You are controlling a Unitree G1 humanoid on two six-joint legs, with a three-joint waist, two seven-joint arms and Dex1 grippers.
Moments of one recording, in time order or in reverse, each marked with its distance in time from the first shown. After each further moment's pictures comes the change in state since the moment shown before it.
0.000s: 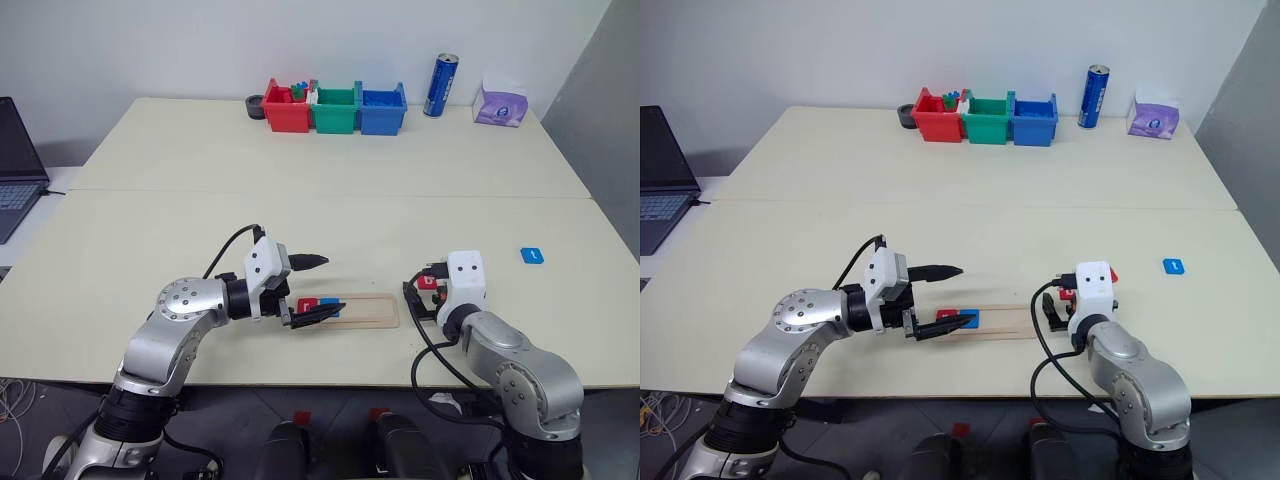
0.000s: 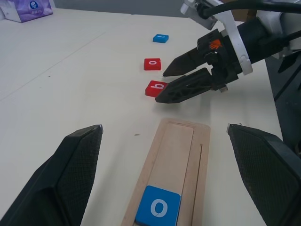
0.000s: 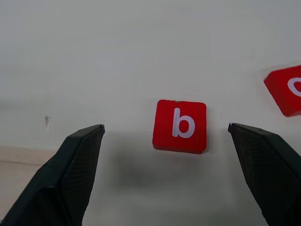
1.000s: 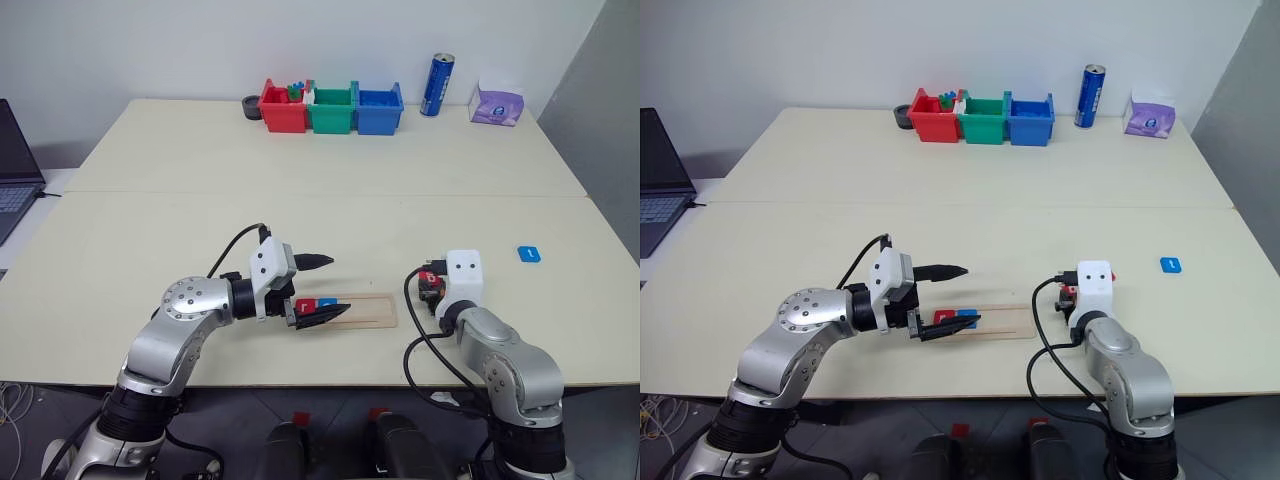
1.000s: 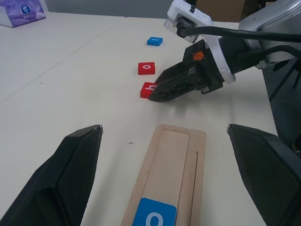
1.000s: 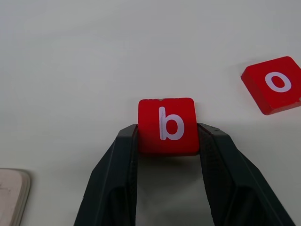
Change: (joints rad) left arm -0.011 0.000 -0.025 -0.013 -0.003 0.002 0.011; right arm -0.012 -0.014 0.041 0.078 -0.123 -0.053 0.074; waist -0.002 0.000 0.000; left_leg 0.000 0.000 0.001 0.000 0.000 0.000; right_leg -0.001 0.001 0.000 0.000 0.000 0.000
